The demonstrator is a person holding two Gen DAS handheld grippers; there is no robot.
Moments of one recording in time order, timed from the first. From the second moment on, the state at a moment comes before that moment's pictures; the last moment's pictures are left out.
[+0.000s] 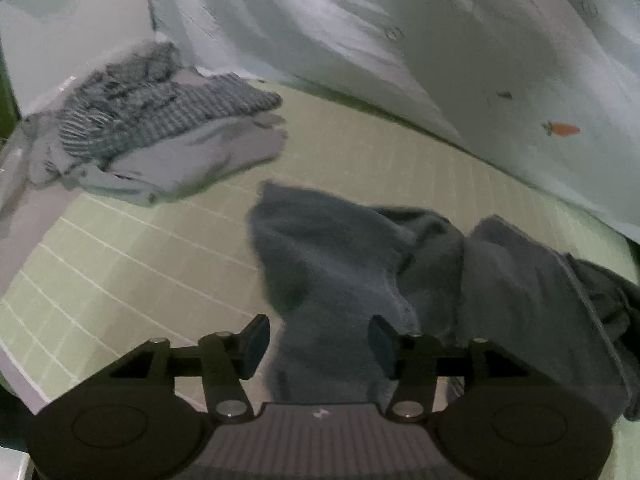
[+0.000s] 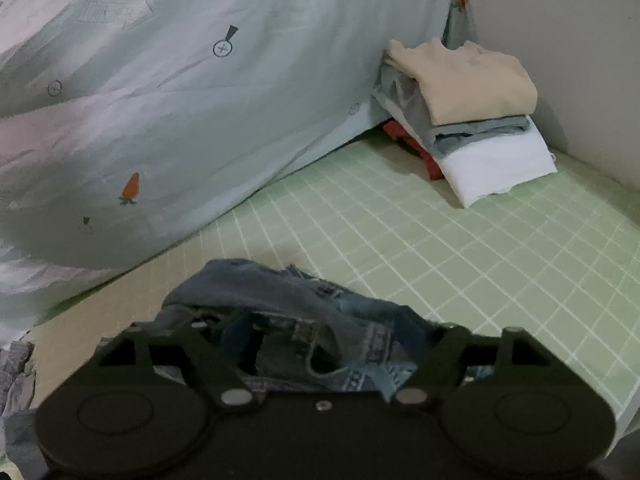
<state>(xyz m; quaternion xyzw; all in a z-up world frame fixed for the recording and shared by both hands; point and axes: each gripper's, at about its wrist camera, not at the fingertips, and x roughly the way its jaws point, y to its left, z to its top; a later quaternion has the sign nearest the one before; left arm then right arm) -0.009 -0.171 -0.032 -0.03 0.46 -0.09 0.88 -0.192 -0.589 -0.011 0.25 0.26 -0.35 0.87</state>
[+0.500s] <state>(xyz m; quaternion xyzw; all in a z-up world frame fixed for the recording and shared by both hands) 0.038 -0.214 -0.089 0.00 0.55 -0.10 0.83 -0.125 -0.576 -0.022 0.06 0.33 -0.36 0.87</state>
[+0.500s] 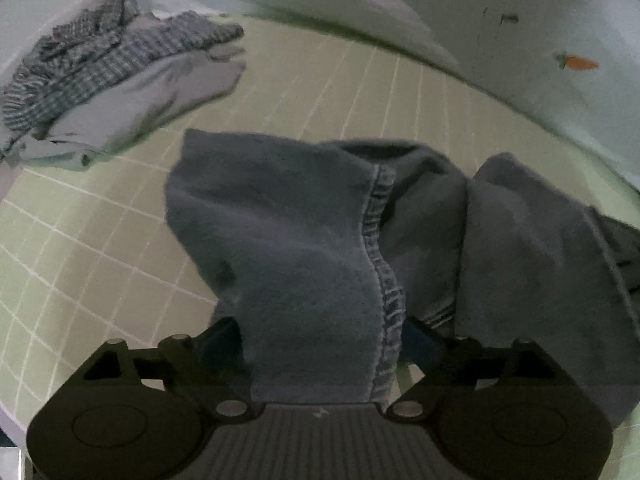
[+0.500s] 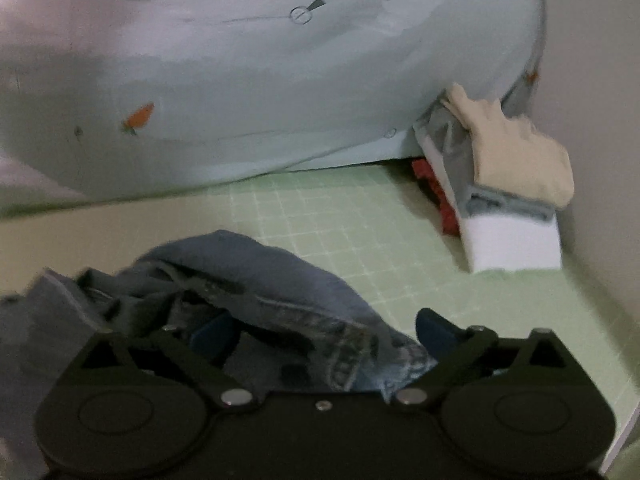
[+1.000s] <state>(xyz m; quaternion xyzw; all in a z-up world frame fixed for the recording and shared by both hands) 0.150 -0.261 -0.124 0.04 0.54 -0.06 0.84 0.018 -0.669 -0.045 0.03 0.39 -0.32 0.86</state>
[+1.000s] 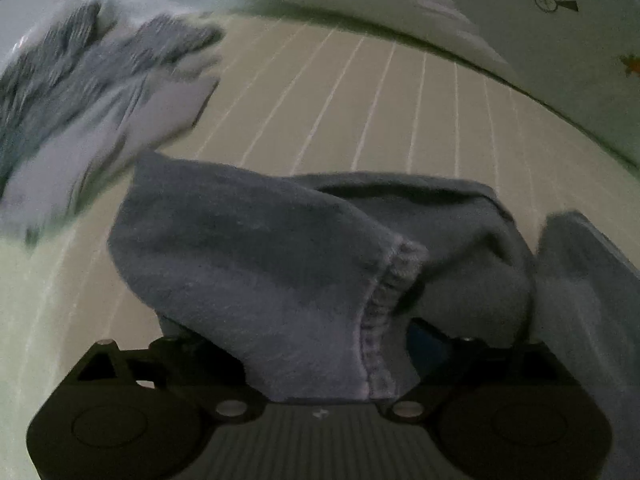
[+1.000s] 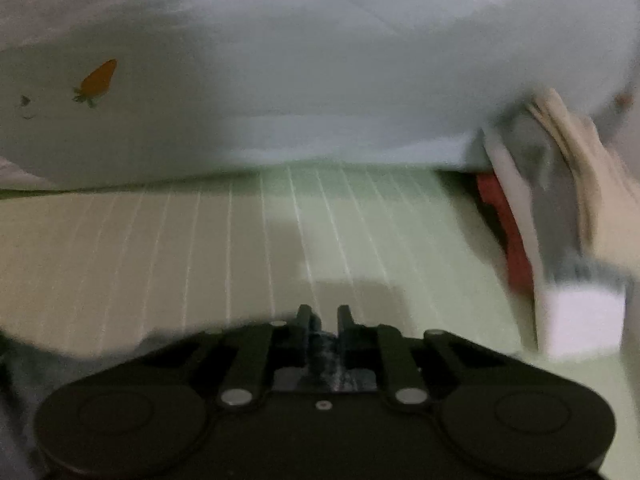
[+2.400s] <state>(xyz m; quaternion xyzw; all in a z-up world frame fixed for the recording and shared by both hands) 0.050 -0.324 -0.104 -0.03 0.55 -0.19 0.81 -0.176 -0.578 -0.038 0.09 0.37 -0.35 0.86</state>
